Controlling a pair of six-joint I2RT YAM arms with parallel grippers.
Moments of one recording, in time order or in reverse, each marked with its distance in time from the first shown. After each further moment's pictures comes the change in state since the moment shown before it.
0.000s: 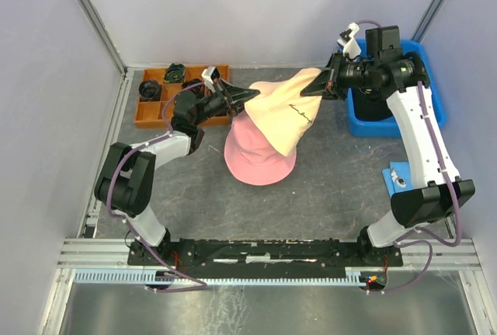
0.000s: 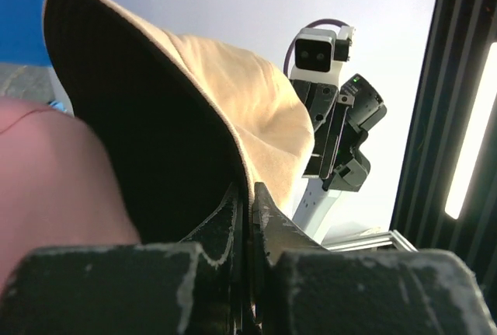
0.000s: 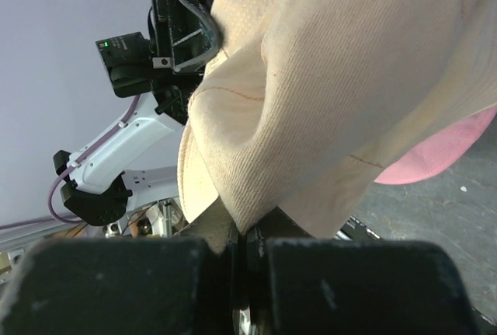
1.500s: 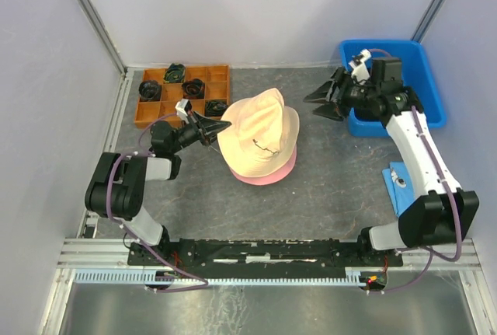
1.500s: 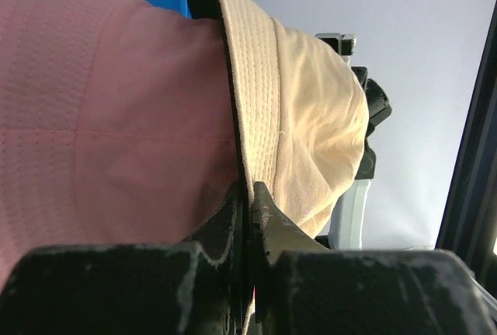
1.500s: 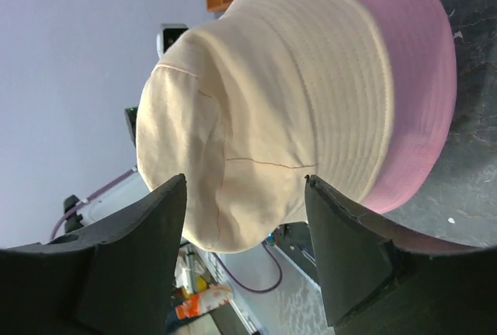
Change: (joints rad) left arm 0.222 -0.066 -0.422 0.169 0.149 0.134; right arm -0.043 -0.142 -0.493 0.396 0.021 0.132
